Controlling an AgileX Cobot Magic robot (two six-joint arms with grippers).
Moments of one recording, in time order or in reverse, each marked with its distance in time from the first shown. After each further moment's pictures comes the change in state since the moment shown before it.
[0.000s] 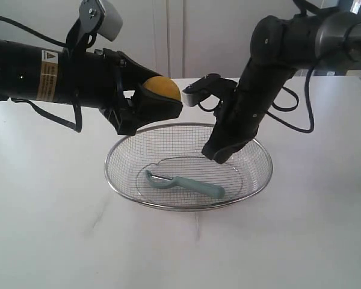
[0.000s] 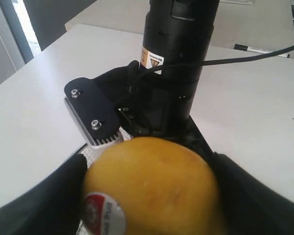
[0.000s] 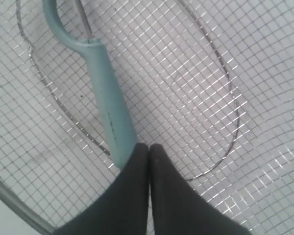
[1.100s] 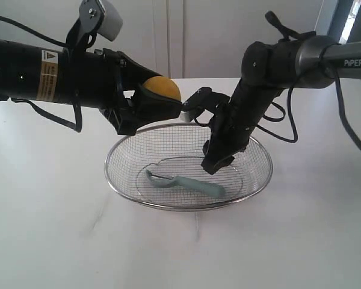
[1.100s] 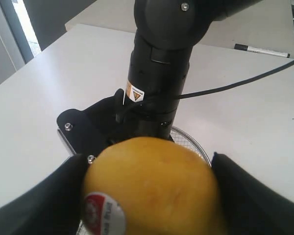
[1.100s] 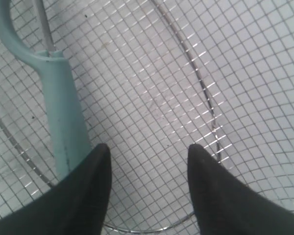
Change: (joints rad) left arm 0.000 0.000 0.000 0.000 0.000 -0.002; right arm 0.000 0.096 0.000 0.000 -0.134 -0.136
